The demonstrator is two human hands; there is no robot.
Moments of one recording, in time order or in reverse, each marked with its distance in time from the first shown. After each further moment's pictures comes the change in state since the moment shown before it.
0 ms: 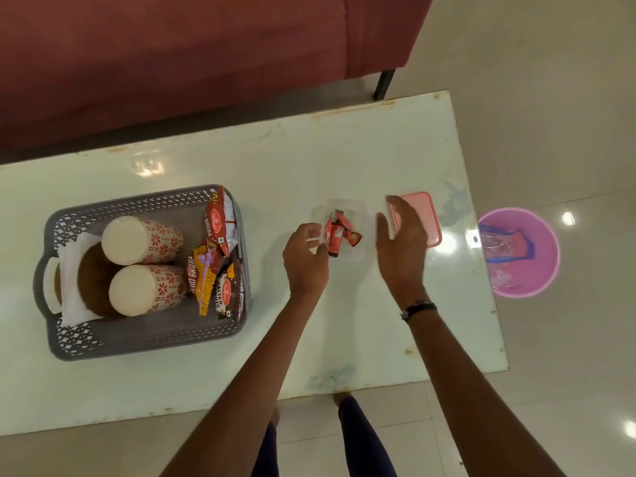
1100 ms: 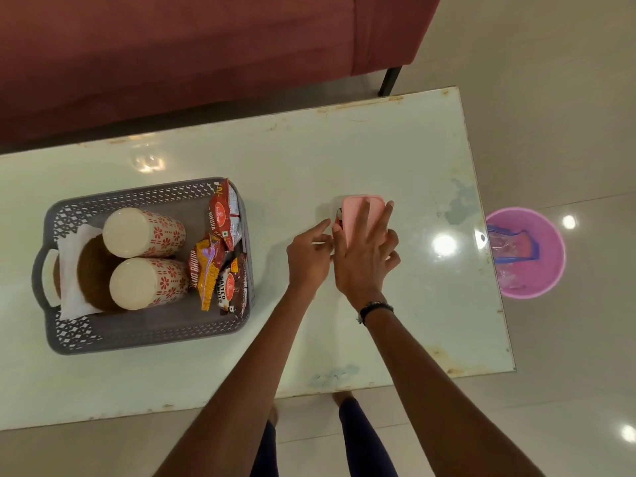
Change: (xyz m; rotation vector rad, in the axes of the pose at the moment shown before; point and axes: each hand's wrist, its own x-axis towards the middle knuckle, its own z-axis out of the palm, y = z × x) left_hand 0.002 0.003 -0.008 -0.049 -0.166 -0.143; right_hand -0.039 -0.007 0.057 -0.461 -0.182 0.120
